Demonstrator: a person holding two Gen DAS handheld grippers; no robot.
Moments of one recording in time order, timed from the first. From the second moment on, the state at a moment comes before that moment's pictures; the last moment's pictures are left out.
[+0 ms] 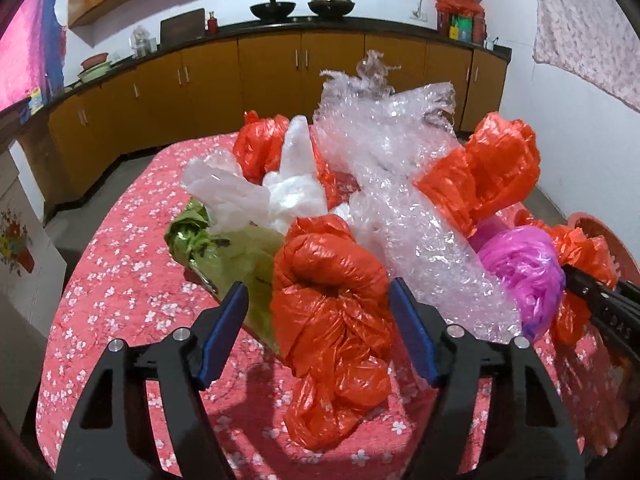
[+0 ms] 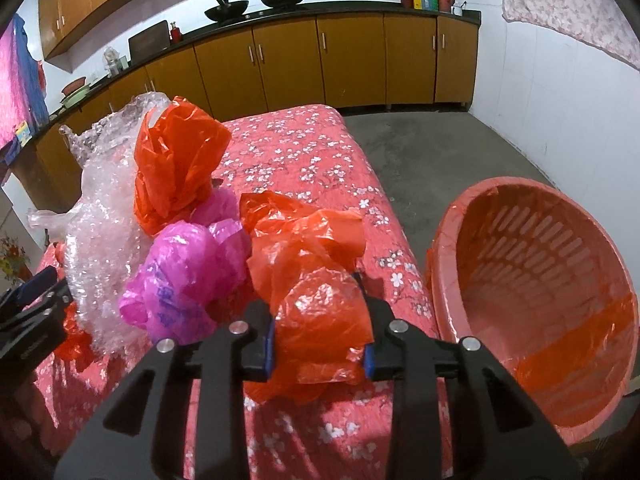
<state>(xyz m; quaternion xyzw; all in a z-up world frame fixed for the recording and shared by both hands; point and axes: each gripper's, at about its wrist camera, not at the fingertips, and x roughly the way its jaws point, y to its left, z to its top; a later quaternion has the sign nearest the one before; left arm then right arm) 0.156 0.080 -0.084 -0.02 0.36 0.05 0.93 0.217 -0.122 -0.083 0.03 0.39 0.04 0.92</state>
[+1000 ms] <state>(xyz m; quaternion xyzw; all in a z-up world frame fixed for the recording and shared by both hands) 0.102 0.063 -0.003 -0.05 0.27 -0.02 0.96 0.163 -0.170 -0.028 0.06 0.34 0.04 0.94</state>
